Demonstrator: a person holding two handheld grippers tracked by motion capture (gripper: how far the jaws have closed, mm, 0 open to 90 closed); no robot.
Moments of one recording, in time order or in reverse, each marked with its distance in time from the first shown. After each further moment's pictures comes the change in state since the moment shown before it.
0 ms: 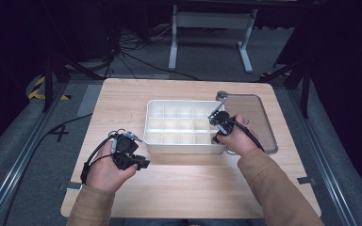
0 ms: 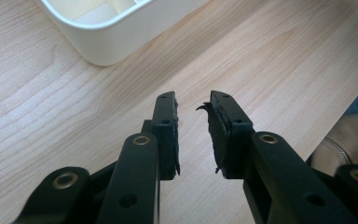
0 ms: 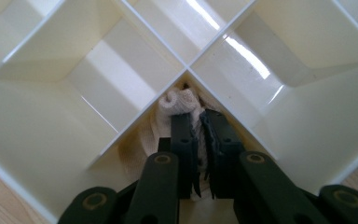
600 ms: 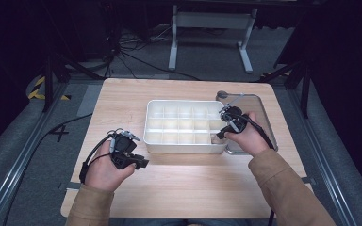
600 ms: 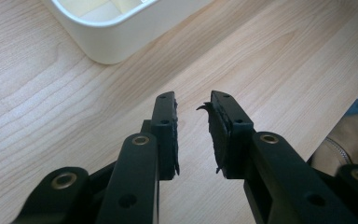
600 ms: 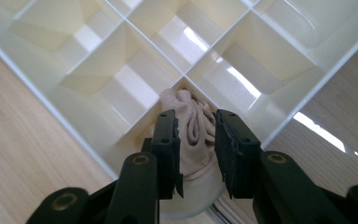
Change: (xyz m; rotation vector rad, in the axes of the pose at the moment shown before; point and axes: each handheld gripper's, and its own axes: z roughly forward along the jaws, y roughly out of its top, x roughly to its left) left arm 0.004 -0.001 -0.001 -0.006 -0.007 -0.012; right arm -0.007 -0.022 -0.041 -0.177 0.055 0.026
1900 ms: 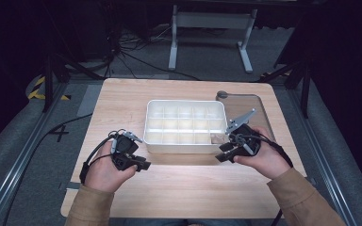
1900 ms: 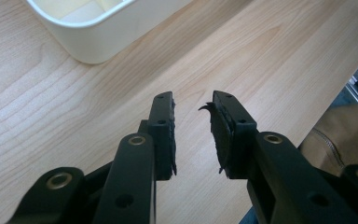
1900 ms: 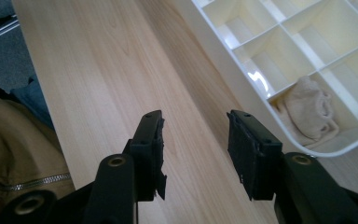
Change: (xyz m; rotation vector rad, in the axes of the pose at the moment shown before) left arm -0.008 0.002 -0.003 0.023 -0.029 0.027; right arm 0.066 -0.043 -0.055 -0.103 0.199 -0.221
